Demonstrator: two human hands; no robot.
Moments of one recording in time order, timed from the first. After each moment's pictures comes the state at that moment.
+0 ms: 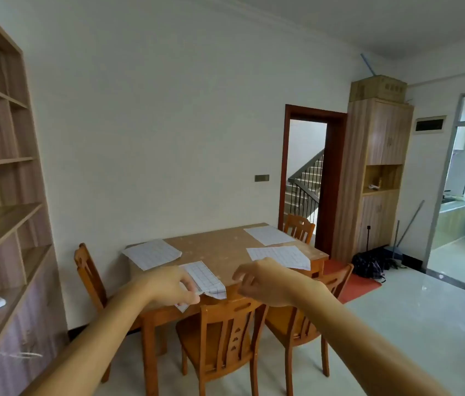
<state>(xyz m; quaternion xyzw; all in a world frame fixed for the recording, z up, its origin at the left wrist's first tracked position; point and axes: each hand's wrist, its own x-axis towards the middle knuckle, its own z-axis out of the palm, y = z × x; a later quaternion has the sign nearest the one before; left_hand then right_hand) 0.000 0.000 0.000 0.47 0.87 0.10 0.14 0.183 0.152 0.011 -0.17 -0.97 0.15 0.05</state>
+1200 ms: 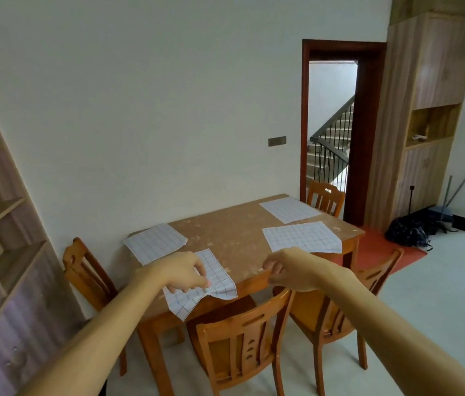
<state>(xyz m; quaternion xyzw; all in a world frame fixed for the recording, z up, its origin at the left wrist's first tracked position) -0.149 0.274 -0.042 0.44 0.88 0.04 0.18 0.051 0.451 -0.054 -0.21 -0.95 0.21 0.00</state>
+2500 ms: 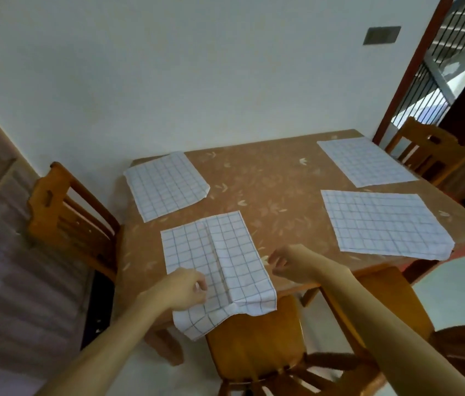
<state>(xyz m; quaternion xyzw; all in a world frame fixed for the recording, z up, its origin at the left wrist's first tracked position) -0.531 0.443 -0.270 0.36 0.87 0.07 0.33 -0.398 0.699 -0.264 -0.19 -0.93 0.27 -0.18</state>
